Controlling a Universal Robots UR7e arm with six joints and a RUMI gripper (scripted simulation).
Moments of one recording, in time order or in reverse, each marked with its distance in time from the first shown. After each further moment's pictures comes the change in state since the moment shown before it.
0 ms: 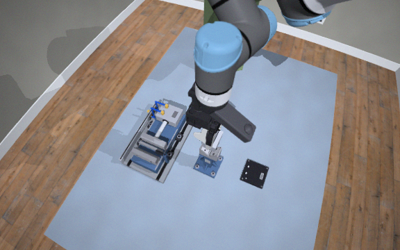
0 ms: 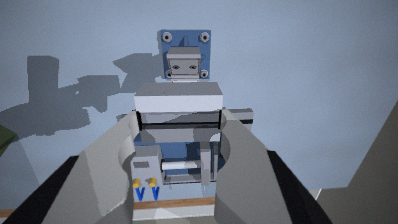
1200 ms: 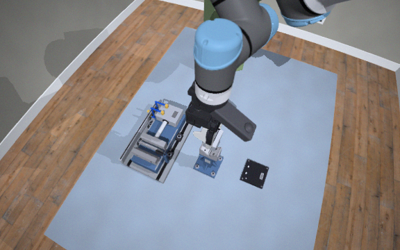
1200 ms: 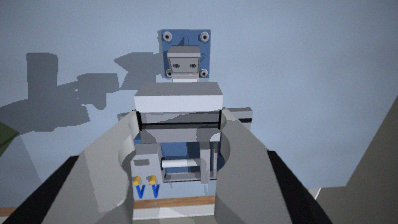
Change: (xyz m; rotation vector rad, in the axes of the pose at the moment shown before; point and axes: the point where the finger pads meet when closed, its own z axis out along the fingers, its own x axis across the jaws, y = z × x) arm 0.000 0.000 -0.006 0.000 -0.001 -0.003
